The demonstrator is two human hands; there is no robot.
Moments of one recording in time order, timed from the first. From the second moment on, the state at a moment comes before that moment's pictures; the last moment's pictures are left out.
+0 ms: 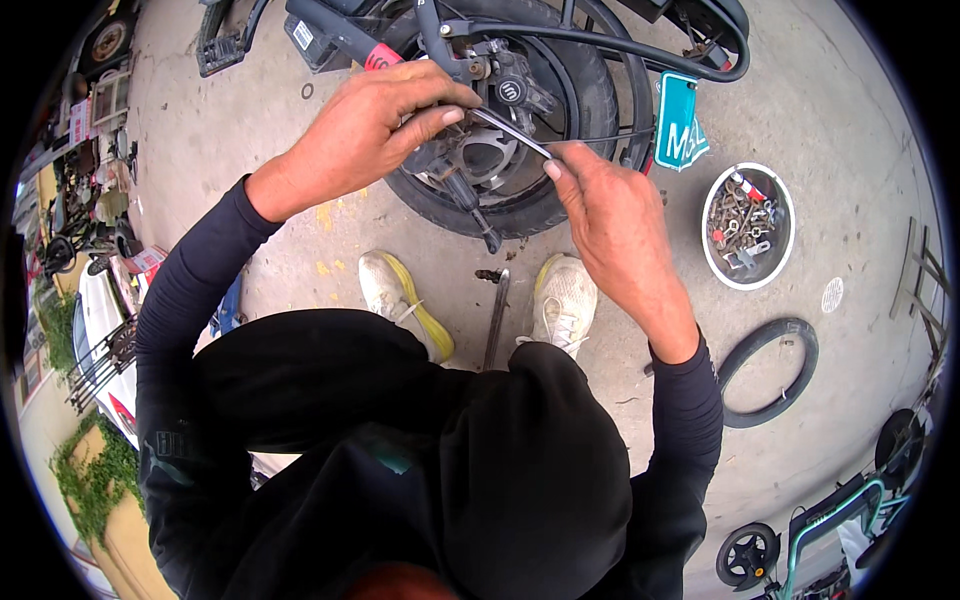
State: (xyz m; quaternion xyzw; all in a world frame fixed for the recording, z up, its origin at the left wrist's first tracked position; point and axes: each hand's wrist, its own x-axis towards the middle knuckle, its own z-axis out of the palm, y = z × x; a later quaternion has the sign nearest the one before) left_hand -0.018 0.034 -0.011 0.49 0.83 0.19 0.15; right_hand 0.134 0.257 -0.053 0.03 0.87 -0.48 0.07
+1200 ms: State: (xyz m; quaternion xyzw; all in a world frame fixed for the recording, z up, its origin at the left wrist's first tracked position) left_hand -0.018 0.070 -0.015 0.42 0.89 -0.02 0.17; right_hand 0.035 0.291 -0.063 -0.28 0.94 -0.21 -0.01
